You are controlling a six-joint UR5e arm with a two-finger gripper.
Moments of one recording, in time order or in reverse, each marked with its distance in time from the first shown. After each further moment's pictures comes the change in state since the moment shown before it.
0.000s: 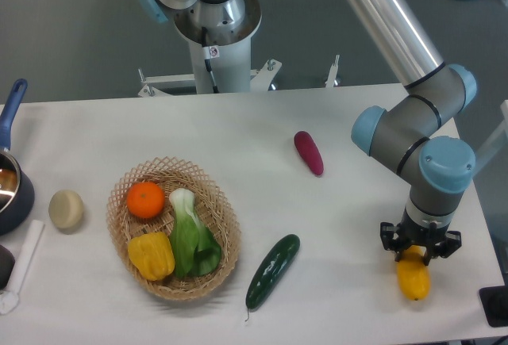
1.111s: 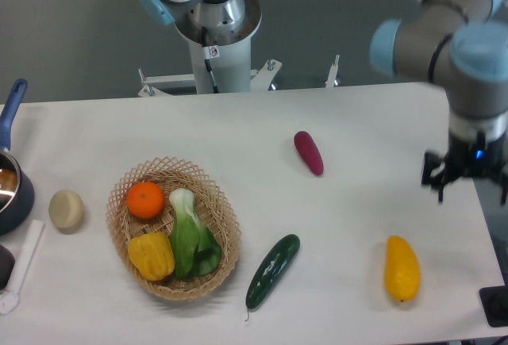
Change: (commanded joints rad) arm 0.195 0.406 -0.095 -0.164 0.003 0.406
